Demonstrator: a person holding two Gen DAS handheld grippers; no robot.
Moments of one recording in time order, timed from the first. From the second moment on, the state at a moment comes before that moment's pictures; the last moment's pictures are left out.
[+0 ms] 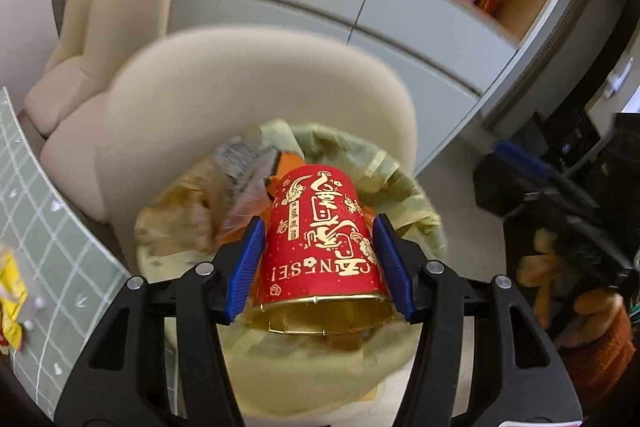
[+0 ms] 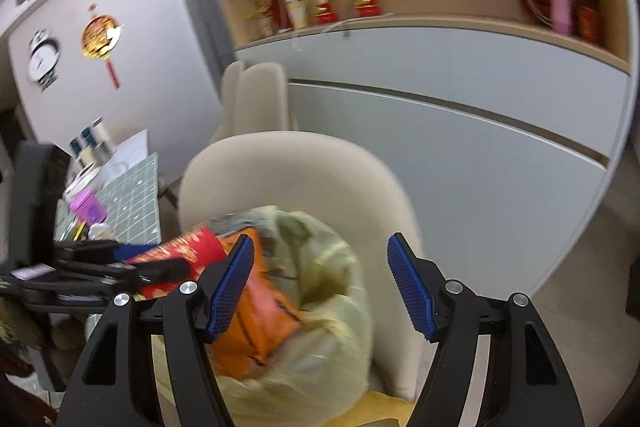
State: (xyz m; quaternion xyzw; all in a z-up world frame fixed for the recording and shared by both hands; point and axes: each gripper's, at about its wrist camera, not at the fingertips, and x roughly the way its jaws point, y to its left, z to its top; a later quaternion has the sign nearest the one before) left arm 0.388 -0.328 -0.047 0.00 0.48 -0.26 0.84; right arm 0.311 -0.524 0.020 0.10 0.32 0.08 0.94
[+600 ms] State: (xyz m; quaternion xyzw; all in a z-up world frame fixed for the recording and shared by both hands) left arm 0.383 -0.343 -0.063 0.02 0.49 -0.28 0.82; right arm 0.300 -0.546 0.016 0.12 0.32 0.04 0.94
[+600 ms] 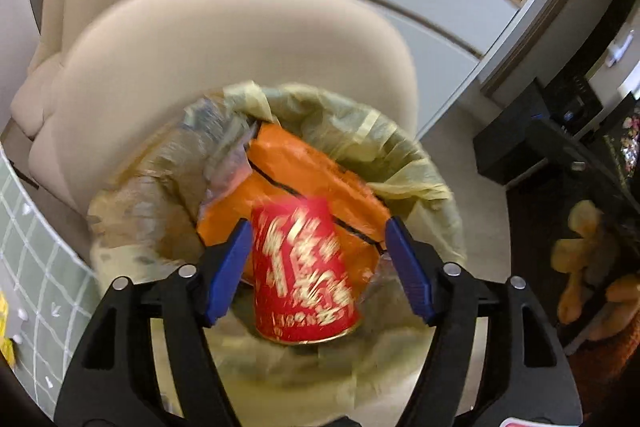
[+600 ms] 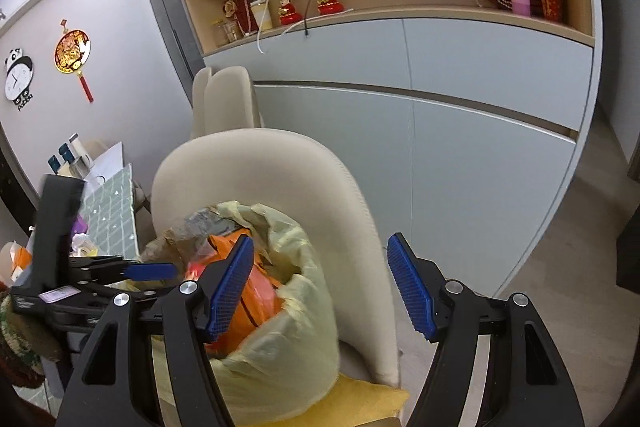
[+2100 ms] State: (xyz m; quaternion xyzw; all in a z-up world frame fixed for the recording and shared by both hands) left arm 0.491 0.359 -0.099 -0.13 0.42 -0.06 0.89; right arm 0.275 -0.054 -0.011 -0.05 0.42 0.11 0.90
